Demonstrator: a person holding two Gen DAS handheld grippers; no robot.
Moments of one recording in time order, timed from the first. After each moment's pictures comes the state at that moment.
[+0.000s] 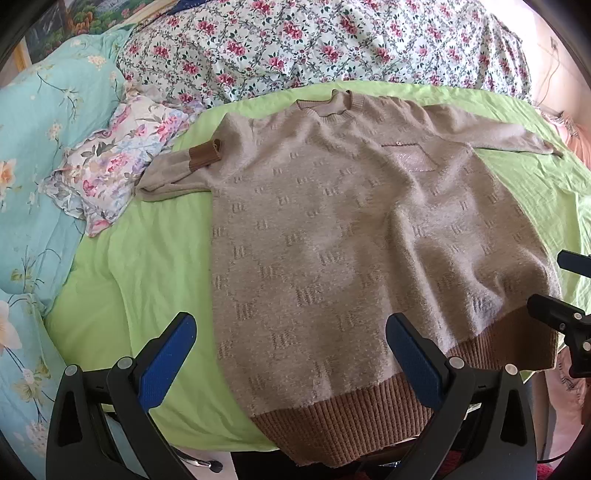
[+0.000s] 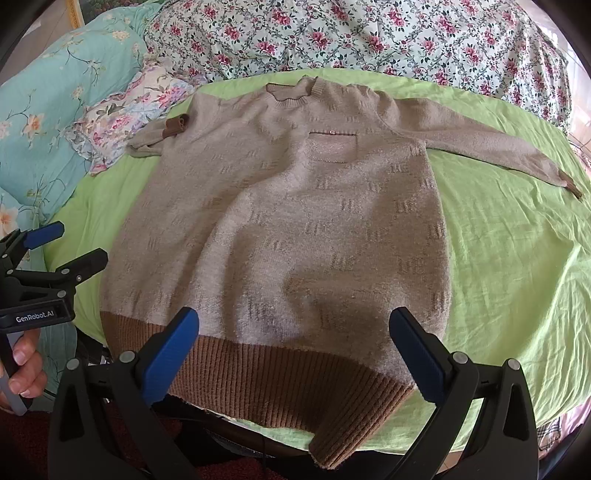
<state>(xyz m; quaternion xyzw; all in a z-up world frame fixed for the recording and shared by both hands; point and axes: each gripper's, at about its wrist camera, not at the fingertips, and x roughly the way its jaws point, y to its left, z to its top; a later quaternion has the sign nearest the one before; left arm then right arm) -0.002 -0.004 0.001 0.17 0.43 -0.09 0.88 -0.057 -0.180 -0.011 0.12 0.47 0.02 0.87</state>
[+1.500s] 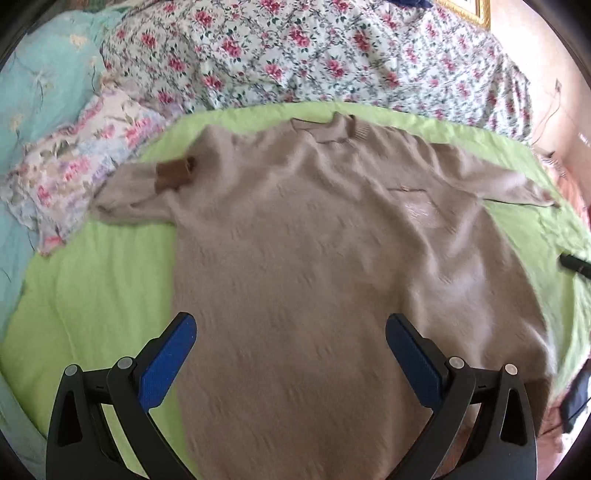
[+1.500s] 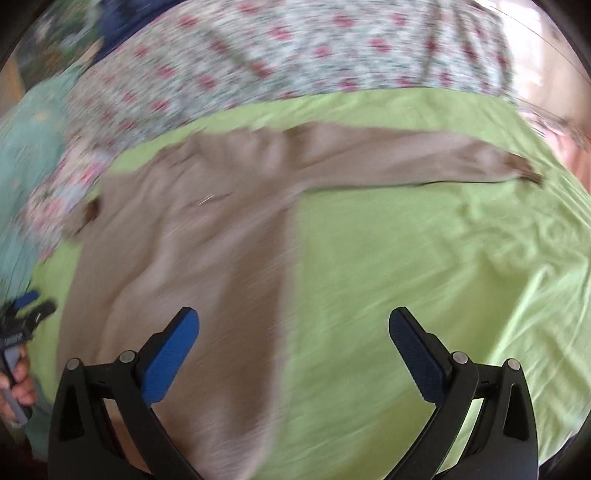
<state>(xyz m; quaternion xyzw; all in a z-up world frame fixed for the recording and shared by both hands) 0.098 -0.006 -0.005 0.10 0.41 -0.14 0.90 -0.010 -0.376 -0.025 0.21 0.42 -0.11 0.88</state>
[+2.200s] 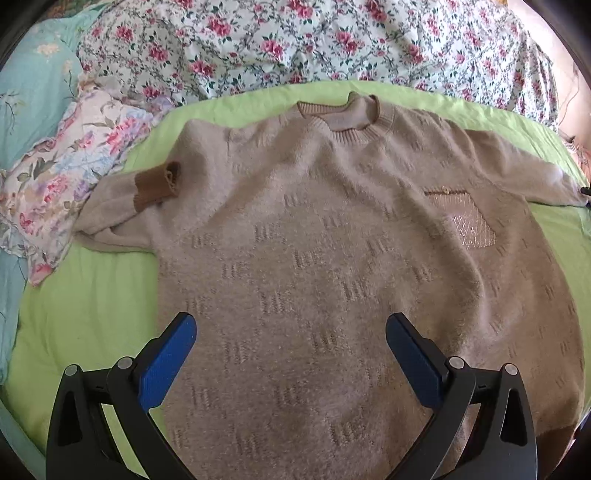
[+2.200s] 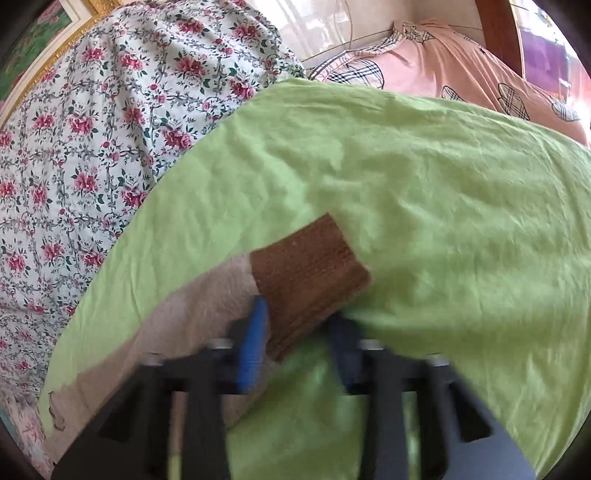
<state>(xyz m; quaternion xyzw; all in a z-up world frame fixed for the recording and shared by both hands) 0.172 -0.038 -0.043 0.13 0.46 -0.11 0.87 0.046 -0.680 -0.090 0.40 0.32 -0.33 0.79</state>
